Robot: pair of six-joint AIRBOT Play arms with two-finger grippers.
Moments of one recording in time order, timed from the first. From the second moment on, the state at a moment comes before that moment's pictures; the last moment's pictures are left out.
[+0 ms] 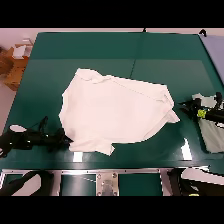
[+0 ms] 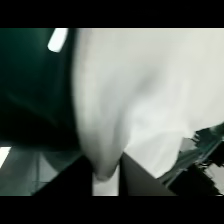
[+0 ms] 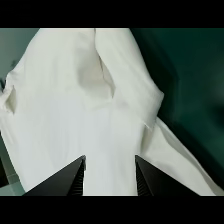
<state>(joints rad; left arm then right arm) 0.29 -1.10 0.31 0.74 -1.11 -1.33 -0.77 -1.37 0.74 -0.51 1.18 1.00</state>
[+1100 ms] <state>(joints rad) 0.29 -1.10 0.35 0.68 -1.01 -1.27 -0.81 -1.39 0.59 -0.63 1.04 1.03</state>
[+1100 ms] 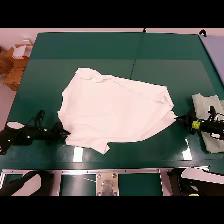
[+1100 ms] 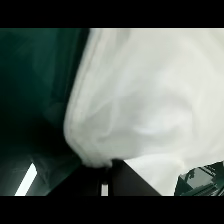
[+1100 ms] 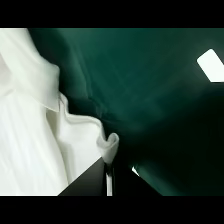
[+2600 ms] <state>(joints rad) 0.29 -0.96 2.12 0.38 -1.23 -1.33 -0.78 -0.71 1.64 -0.18 0.93 0.99</state>
